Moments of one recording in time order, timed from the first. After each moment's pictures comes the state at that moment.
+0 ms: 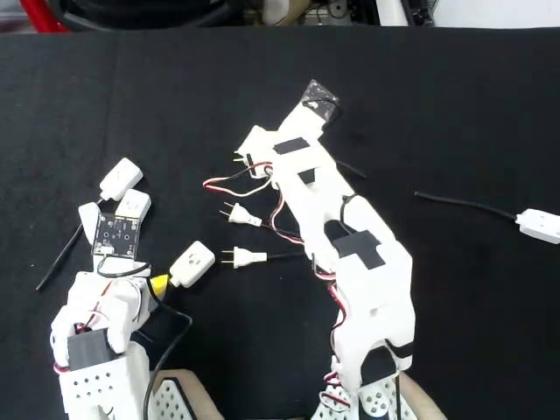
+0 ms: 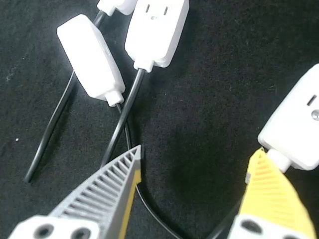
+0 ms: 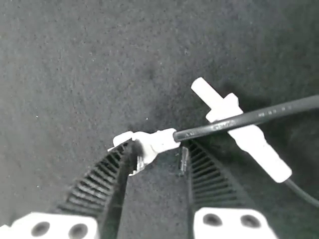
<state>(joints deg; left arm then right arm) -20.2 -102.1 94.9 66.9 -23.2 -20.2 31.8 2.5 34.7 -53.2</state>
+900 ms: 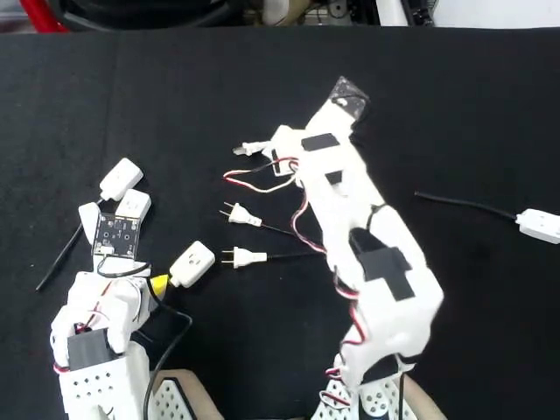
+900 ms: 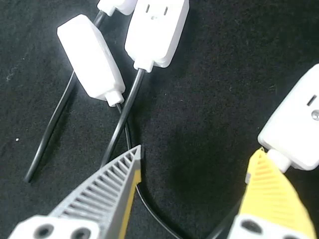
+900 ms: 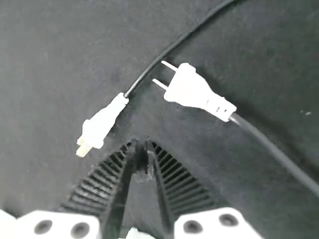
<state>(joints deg) -20.2 -102.1 94.9 66.9 -23.2 -15.3 15.6 12.6 42.6 -48.3</state>
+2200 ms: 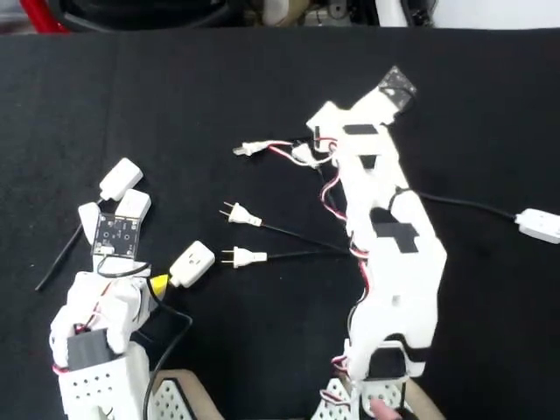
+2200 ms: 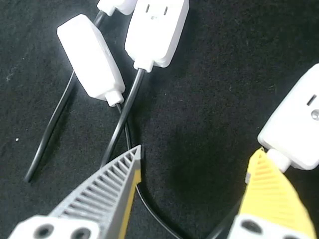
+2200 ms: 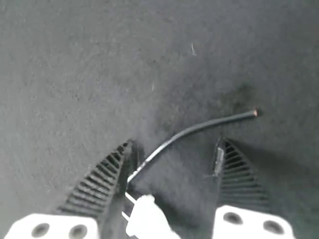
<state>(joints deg) -20.2 -102.1 94.9 66.9 -23.2 -2.5 35.8 -4.7 32.7 -46.6</state>
